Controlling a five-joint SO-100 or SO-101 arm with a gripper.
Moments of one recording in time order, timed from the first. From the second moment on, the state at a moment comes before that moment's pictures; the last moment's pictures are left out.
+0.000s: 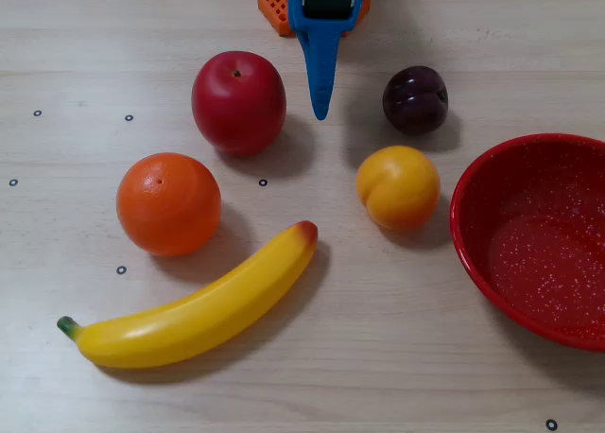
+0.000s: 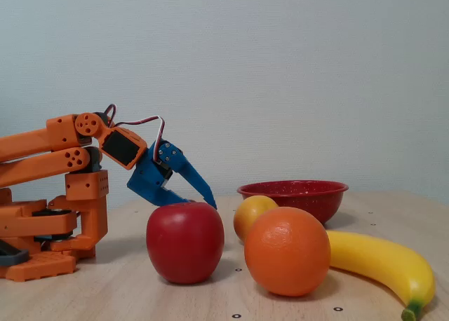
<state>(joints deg) -2.4 189.7 180.2 49.3 1.7</state>
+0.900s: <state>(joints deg) -2.4 189.7 180.2 49.3 1.7</state>
